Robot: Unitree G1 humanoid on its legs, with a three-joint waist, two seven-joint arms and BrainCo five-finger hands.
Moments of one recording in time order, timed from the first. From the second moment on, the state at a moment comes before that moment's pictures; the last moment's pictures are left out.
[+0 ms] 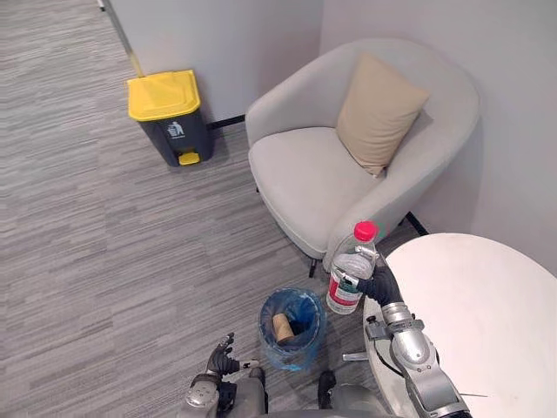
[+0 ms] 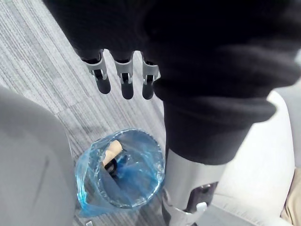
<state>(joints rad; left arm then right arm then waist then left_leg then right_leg) 0.05 0.14 -0.20 0.99 -0.08 -0.22 0.07 0.15 -0.22 0.20 0.03 -0.06 -0.30 -0.10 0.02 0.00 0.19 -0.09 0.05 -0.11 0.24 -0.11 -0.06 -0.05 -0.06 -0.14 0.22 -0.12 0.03</state>
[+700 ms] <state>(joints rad) -0.13 0.17 -0.13 0.88 -0.12 -0.25 0.12 -0.28 -0.24 0.45 0.15 -0.06 -0.27 -0.13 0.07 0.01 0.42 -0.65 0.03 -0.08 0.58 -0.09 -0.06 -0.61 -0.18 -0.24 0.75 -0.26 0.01</state>
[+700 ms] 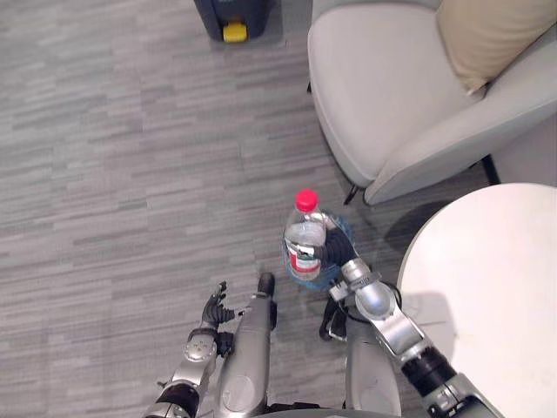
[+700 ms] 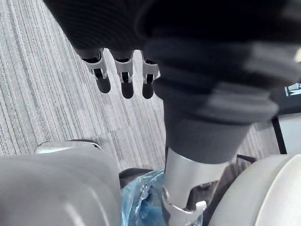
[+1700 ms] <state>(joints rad) -0.35 0.16 -0.04 0.74 -0.15 -0.27 0.20 -0.84 -0.32 0.28 0.65 -0.12 -0.21 -0.37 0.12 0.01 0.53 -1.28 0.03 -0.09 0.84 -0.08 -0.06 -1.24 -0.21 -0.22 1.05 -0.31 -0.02</state>
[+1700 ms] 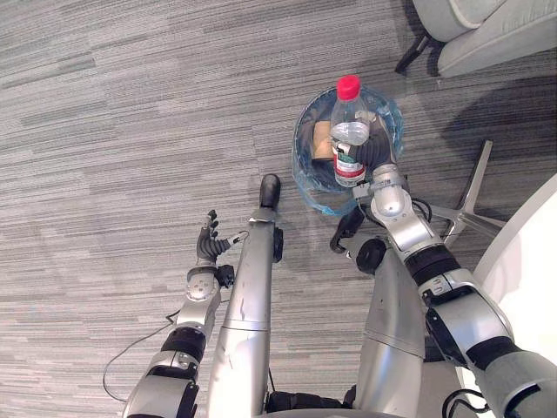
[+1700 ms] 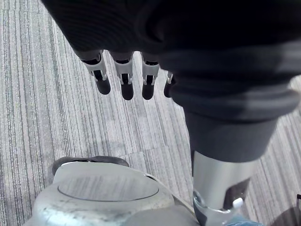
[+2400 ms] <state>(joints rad) -0.34 0.16 -0.04 0.75 -0.16 -0.26 0.20 -0.70 -0.29 0.32 0.55 -0.25 -0.21 -0.37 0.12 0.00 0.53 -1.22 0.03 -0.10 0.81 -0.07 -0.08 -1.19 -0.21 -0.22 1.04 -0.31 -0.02</state>
